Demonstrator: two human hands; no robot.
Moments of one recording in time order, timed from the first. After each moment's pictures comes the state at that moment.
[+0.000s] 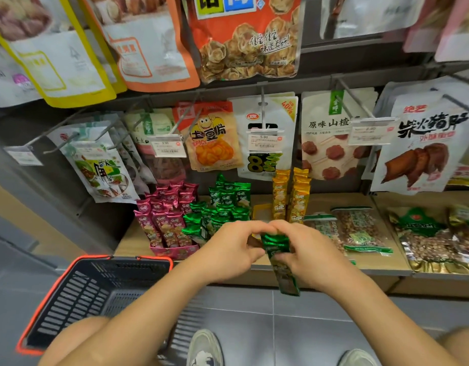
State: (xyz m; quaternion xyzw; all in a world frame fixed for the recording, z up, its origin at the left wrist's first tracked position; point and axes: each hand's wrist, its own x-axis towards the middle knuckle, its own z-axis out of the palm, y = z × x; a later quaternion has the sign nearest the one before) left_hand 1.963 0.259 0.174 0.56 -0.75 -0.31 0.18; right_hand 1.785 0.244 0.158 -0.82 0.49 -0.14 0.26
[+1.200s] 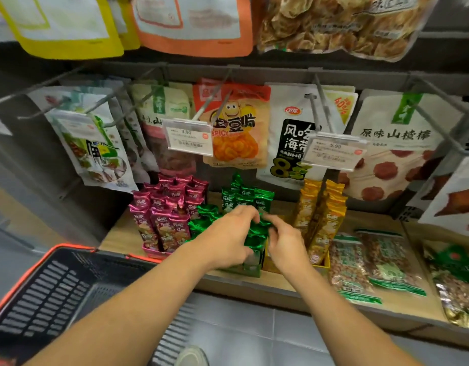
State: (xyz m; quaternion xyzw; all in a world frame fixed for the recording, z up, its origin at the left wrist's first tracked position) left_hand 2.036 0.161 0.099 0.61 -0.76 -0.20 0.10; right_hand 1.882 0.132 0.043 -0.72 0.55 -0.29 0.31
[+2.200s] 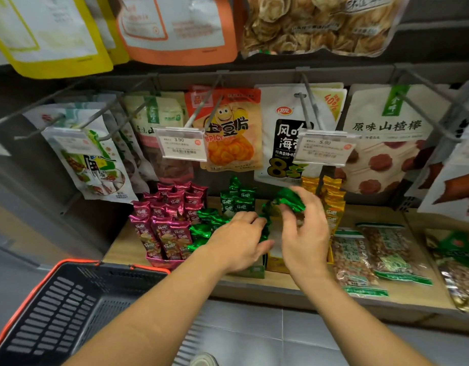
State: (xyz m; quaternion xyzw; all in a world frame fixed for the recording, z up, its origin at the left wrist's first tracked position) left_hand 2.020 0.156 0.094 0.59 -0.80 -0.11 0.00; right_hand 1.879 0.153 0.091 -0.63 0.51 -0.56 0.17
